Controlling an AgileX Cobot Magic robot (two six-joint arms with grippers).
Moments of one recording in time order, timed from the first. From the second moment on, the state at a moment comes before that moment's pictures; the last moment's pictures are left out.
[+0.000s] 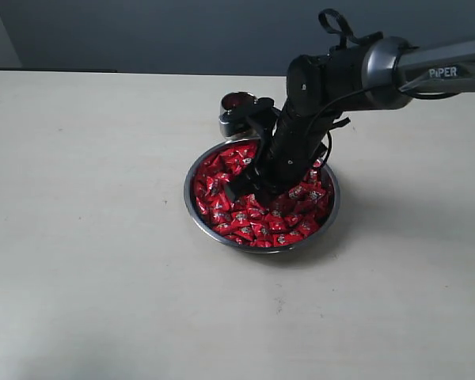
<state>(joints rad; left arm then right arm) 0.11 0.00 0.01 0.03 0.34 0.03 0.68 2.08 -1.38 0.21 0.73 -0.27</state>
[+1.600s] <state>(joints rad) 0.11 0.00 0.01 0.03 0.34 0.03 0.56 2.32 -1.89 0.21 0.62 -0.23</state>
